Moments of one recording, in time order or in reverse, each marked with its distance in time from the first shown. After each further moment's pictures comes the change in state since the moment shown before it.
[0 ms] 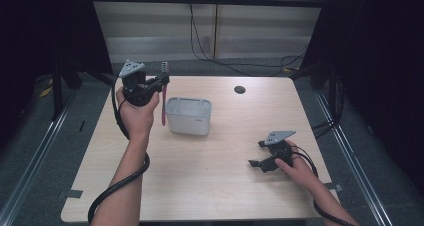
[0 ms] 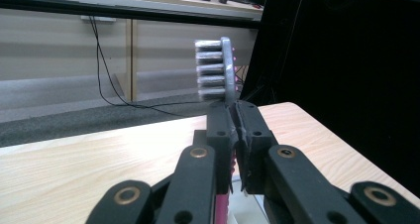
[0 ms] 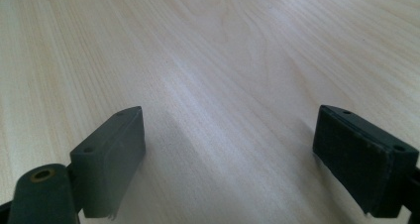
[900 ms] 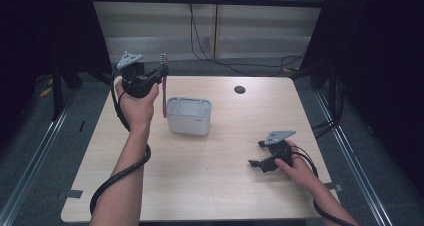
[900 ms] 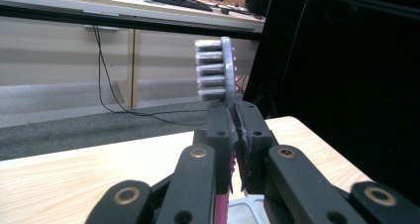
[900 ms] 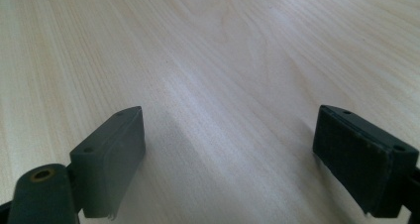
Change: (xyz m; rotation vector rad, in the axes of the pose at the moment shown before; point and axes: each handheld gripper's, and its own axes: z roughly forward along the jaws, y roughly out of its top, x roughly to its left) left arm 0.005 0.016 0.007 -0.032 0.004 -0.024; right arm 0.000 0.000 0.000 -0.001 0.000 -0.002
